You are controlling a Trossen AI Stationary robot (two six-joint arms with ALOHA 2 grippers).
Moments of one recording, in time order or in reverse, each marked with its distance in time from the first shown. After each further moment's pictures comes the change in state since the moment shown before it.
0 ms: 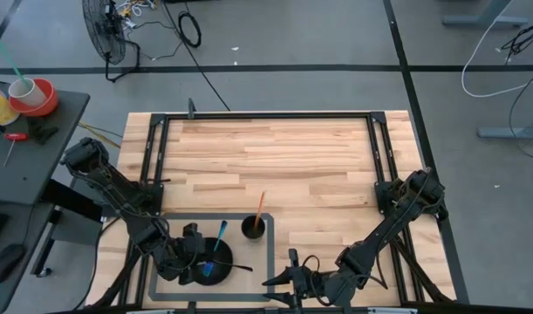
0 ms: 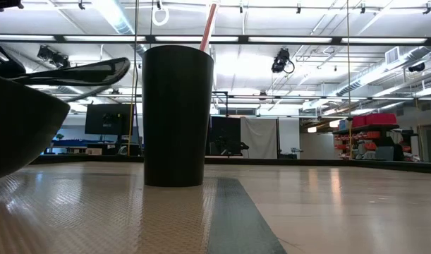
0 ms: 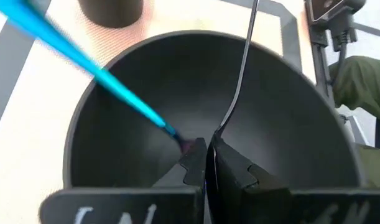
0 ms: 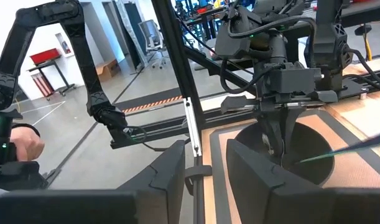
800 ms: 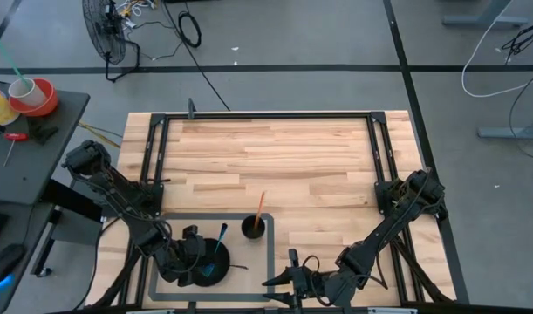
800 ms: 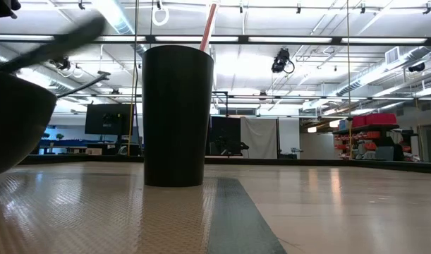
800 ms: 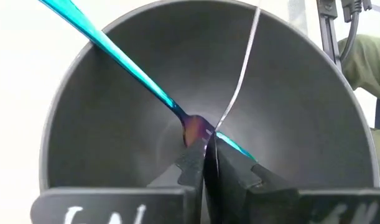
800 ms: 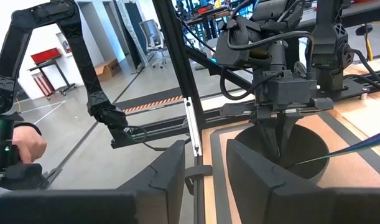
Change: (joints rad) left arm -0.001 0.043 0.000 0.001 0.055 0.001; right arm -0.001 0.000 0.000 -0.001 -0.003 -0.003
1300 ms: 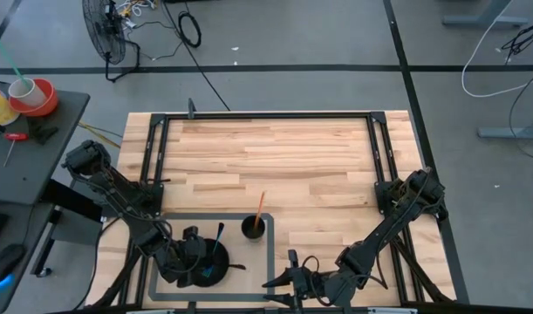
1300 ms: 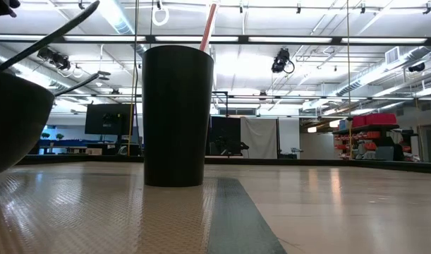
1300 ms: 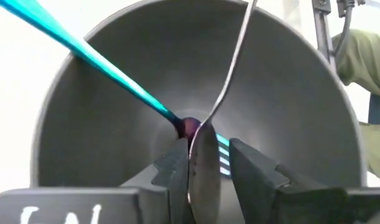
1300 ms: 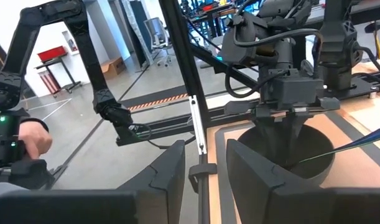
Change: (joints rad) left arm 0.000 0.000 0.004 0.000 0.029 0.007; right arm 0.000 -0.001 0.000 0.000 -0.024 0.003
